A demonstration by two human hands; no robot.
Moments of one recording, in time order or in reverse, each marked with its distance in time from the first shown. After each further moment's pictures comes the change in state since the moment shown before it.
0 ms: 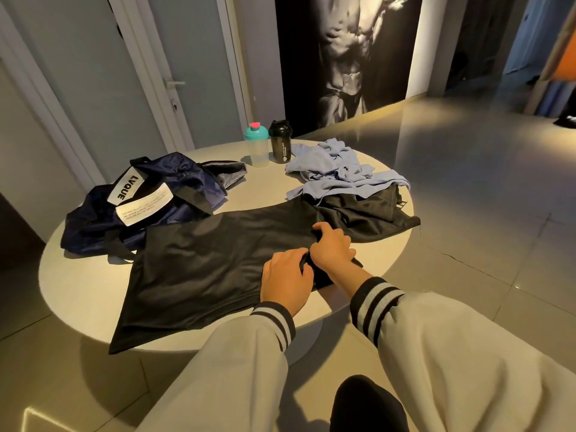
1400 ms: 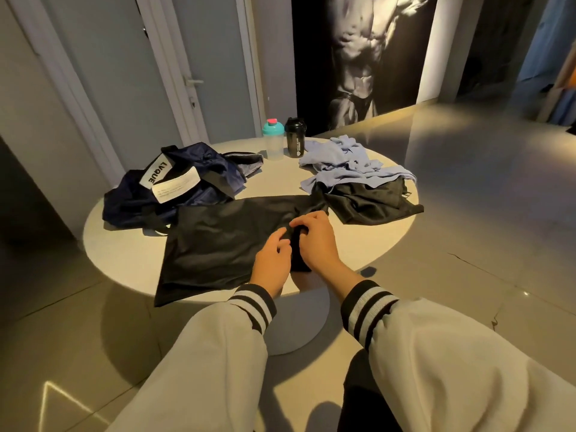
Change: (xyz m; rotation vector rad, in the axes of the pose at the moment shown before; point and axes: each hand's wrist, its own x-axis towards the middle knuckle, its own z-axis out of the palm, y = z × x) left_hand -0.053 -0.018 -0.060 -0.569 -0.010 -0.296; right_hand -0.093 -0.025 0.010 0.249 0.118 -0.459
